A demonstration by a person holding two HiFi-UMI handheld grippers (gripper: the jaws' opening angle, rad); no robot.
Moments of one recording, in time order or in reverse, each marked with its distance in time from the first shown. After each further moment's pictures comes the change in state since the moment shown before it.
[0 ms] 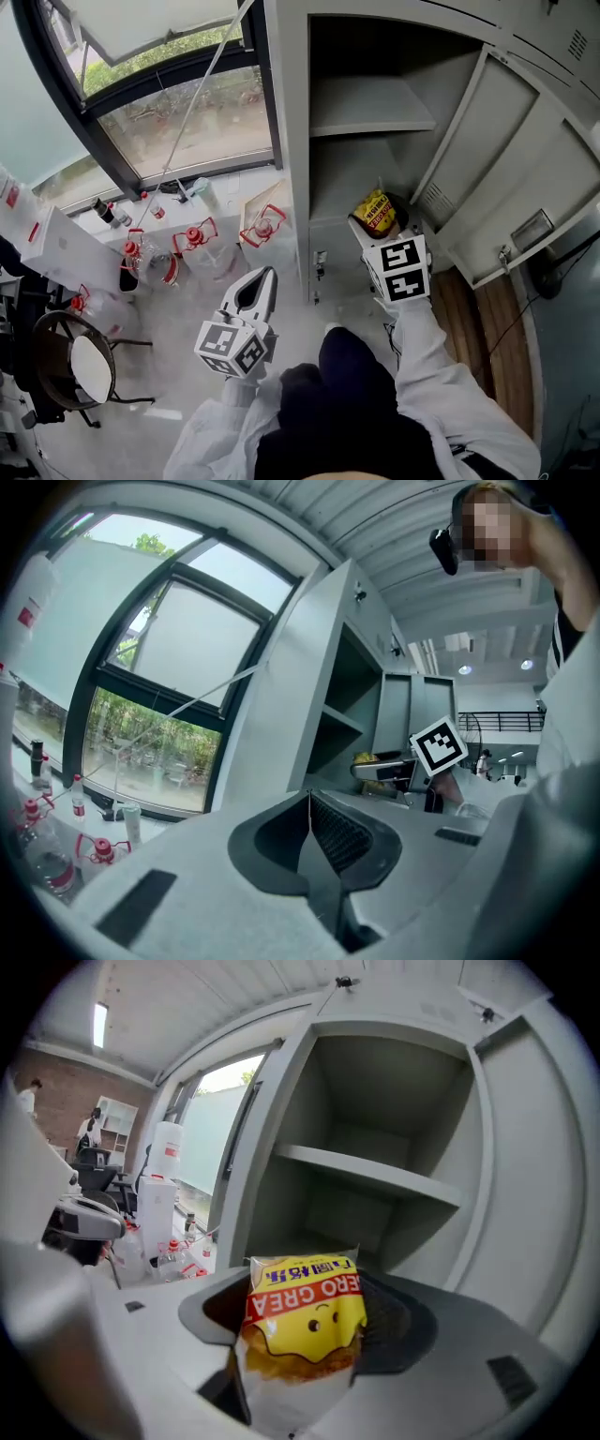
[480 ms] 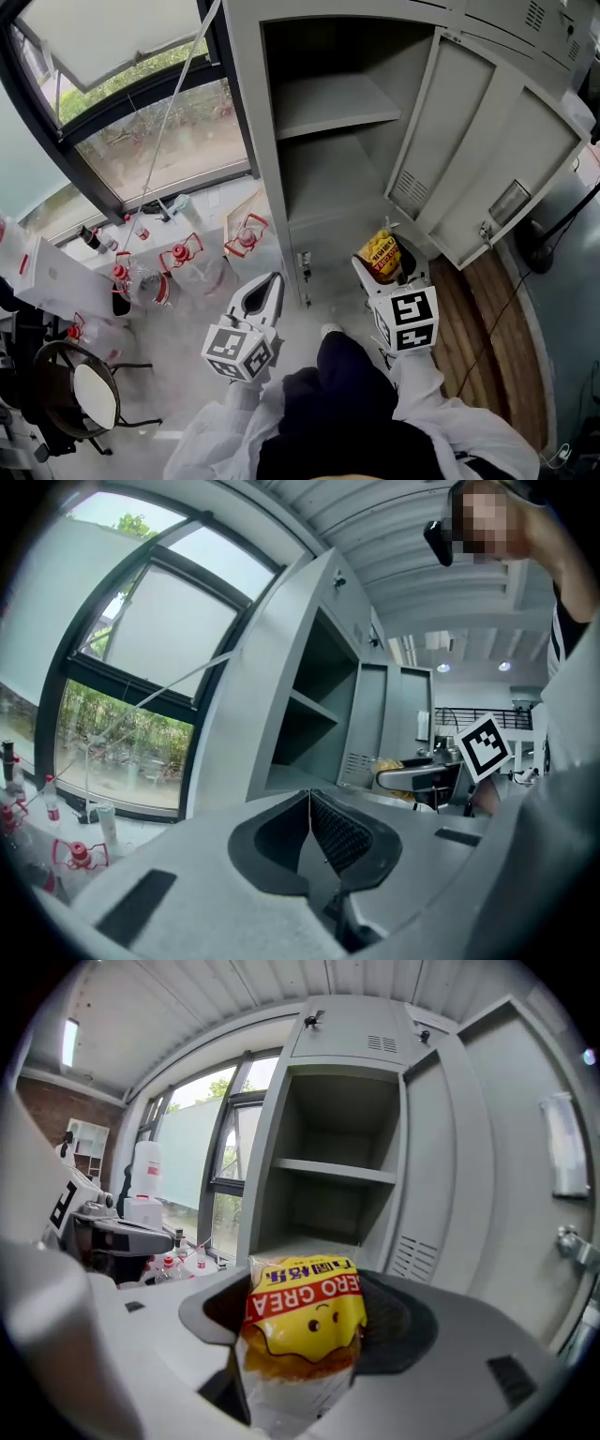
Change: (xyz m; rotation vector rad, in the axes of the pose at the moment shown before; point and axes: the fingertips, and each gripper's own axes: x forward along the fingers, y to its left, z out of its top) left arm 0.016 -0.039 -0.015 0.038 0.047 -0.137; right arm -0.095 0.014 -0.045 0.163 -0.016 -0.107
